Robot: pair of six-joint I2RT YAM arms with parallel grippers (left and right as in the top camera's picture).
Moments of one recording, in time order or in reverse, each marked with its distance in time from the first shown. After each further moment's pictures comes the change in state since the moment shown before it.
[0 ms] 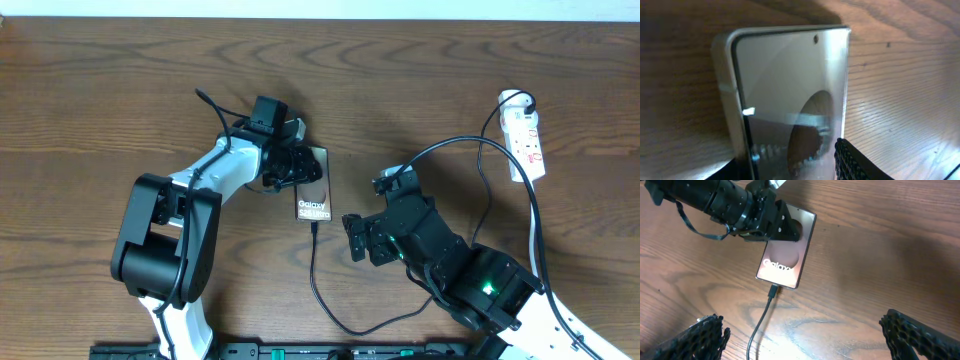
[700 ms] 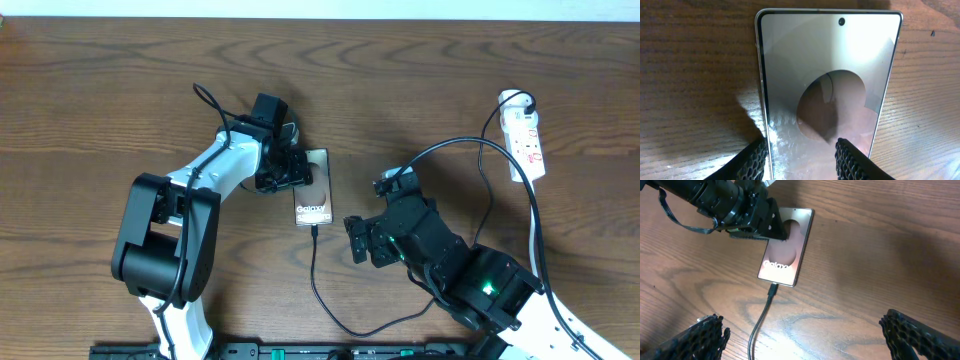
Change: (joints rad) left arm 0.000 0.002 0.044 -0.135 -0.087 0.003; right arm 0.000 0.000 0.000 -0.022 0.000 0.000
